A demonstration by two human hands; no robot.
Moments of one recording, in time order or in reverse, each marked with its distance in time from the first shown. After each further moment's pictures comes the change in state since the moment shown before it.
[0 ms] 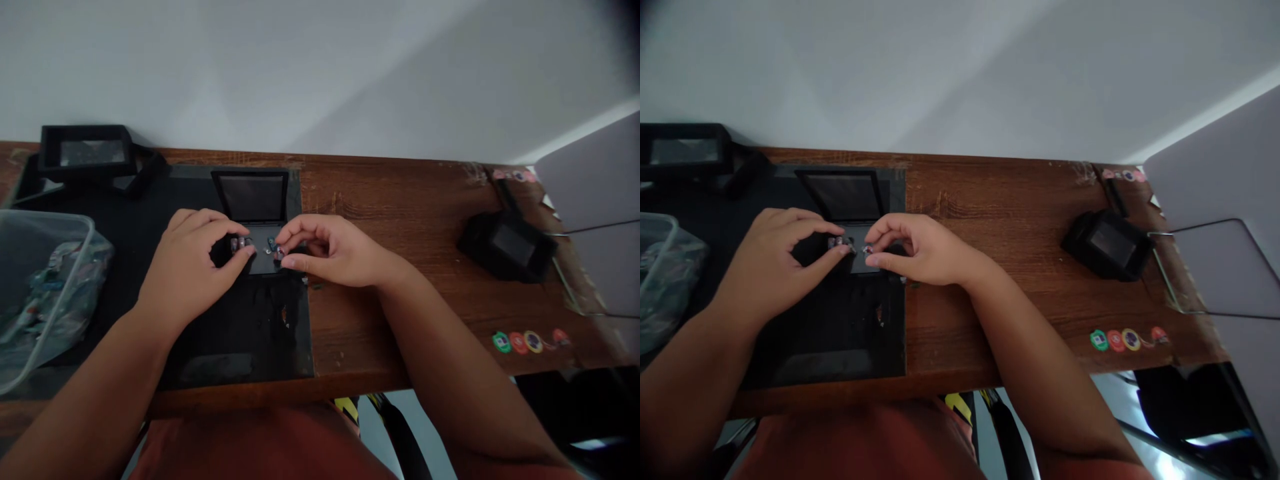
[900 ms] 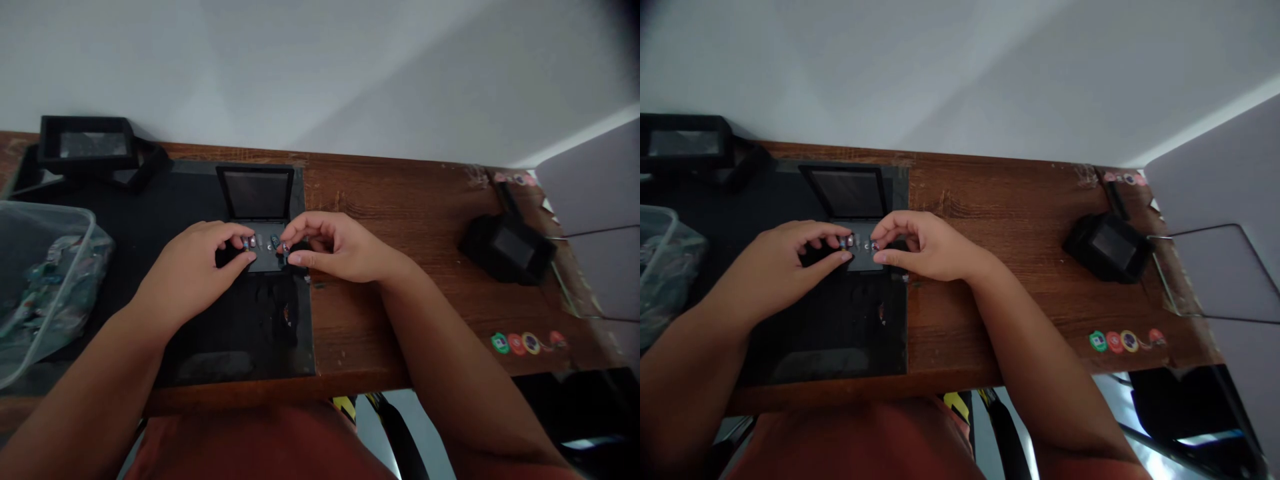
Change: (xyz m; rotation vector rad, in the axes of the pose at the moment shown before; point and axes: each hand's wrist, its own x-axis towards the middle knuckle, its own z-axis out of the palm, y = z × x) left_hand -0.001 -0.005 -0.001 -0.153 -0.187 -0.140; right_hand 0.000 0.005 -0.005 -0.021 -0.029 -0.036
